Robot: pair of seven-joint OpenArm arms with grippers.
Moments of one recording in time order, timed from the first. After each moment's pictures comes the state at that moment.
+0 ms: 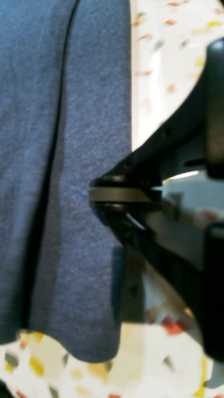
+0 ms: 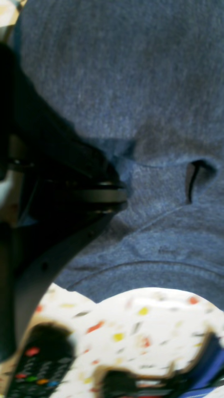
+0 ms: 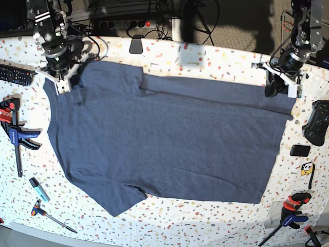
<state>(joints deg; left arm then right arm) 19.7 -21.0 -6.2 80.5 -25.8 -25.2 11.8 -28.5 28.9 0.5 95.7 5.1 -3.5 -22.4</state>
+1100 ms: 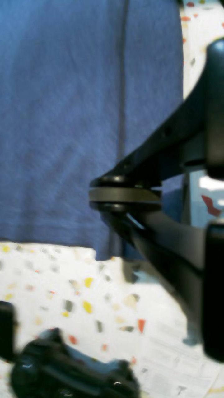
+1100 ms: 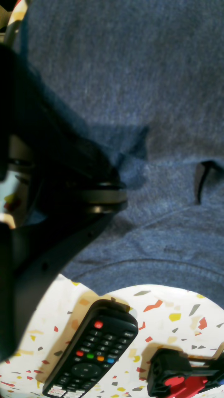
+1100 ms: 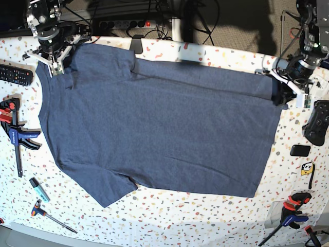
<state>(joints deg) 20.2 -19.8 -12.9 93.1 -25.0 -20.0 20.8 -36.4 28.9 4.2 99.5 2.1 -3.4 -22.3</state>
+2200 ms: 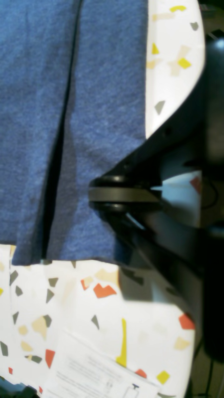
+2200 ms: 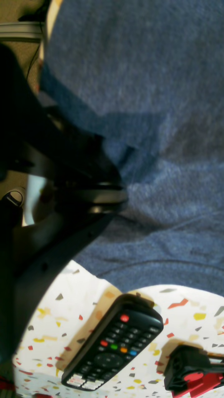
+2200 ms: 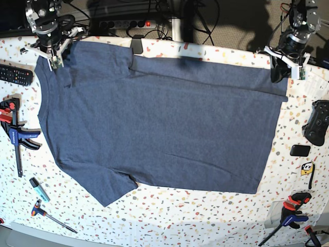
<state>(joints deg) 27.2 -16.8 -11.4 84.2 -18.8 -23.0 9.1 -39.4 28.9 5.8 102.0 -0.7 -3.4 -25.8</state>
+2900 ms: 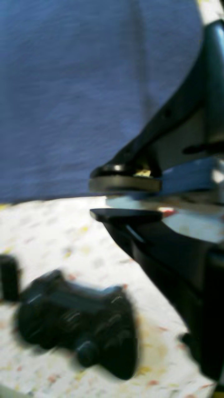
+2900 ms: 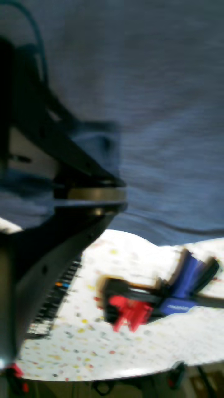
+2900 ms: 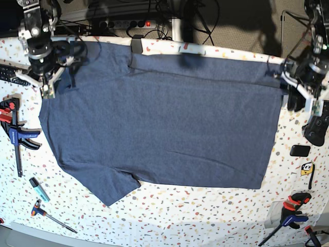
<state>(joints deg) 18.6 -19.7 -18.5 99.9 -16.3 -23.4 25.6 -30.3 28.9 7.5 109.8 -0.8 -3.4 -28.4</state>
